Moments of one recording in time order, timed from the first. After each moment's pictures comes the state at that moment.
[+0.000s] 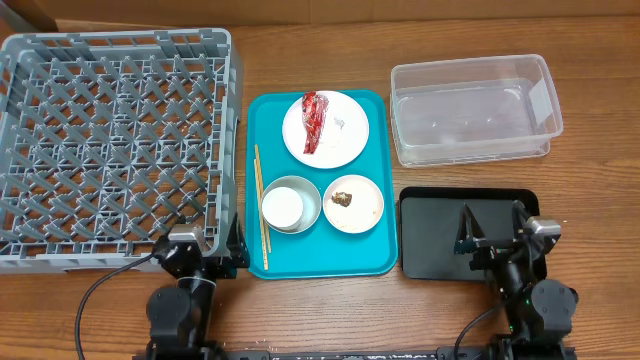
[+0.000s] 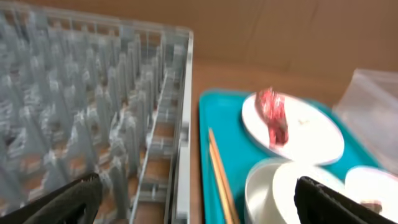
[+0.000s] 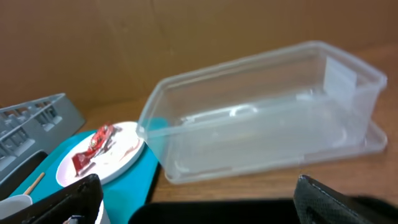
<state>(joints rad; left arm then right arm) 0.00 0.05 0.10 -0.28 0.04 -0.17 -0.01 0.05 0.05 -0.13 -0.16 0.27</state>
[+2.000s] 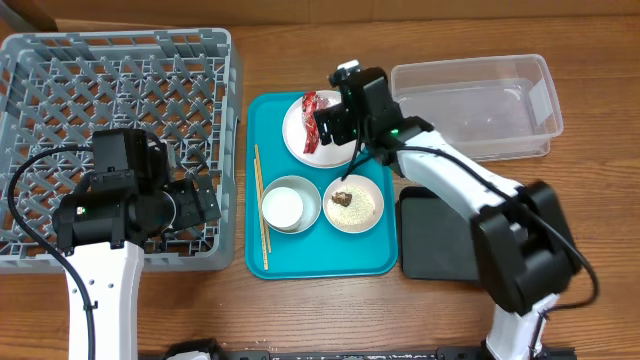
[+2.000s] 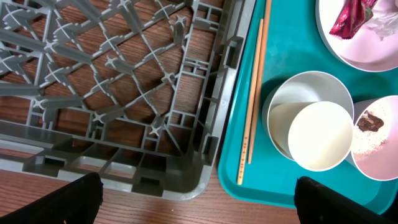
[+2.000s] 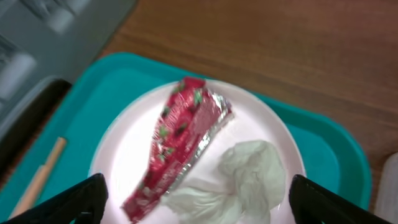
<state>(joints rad) 0.13 1.19 1.21 -1.23 0.07 -0.18 0.51 2.00 1.39 -0.15 -0.04 0.15</state>
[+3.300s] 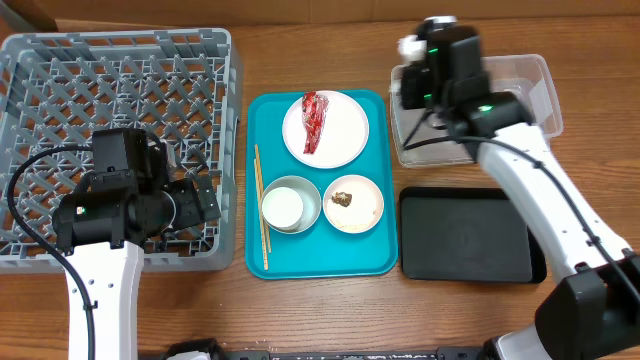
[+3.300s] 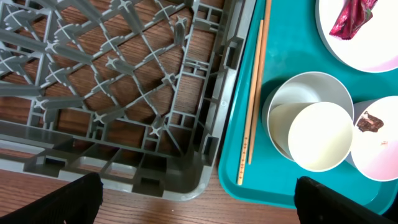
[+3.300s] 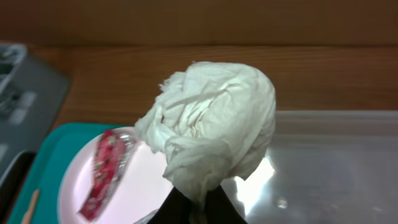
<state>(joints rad) 0.13 1.19 1.21 -1.23 0.07 -0.18 0.28 1.69 1.46 -0.48 0.03 0.22</state>
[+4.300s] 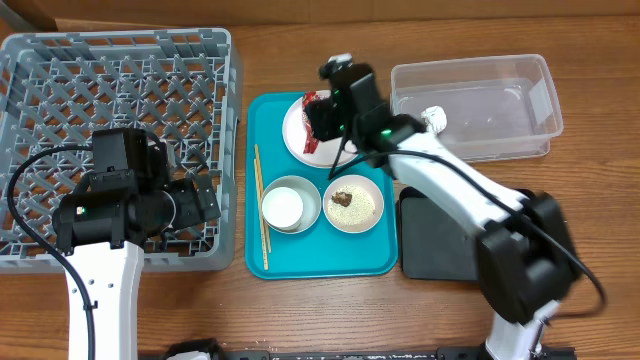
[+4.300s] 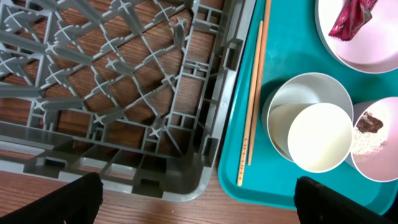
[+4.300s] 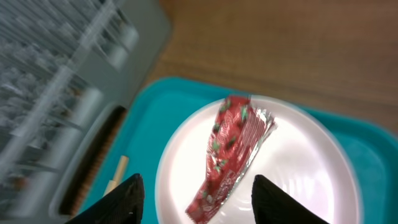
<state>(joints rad) 0.13 1.19 1.21 -1.22 0.07 -0.18 0.57 1.98 1.44 -0.19 -0.04 0.31</state>
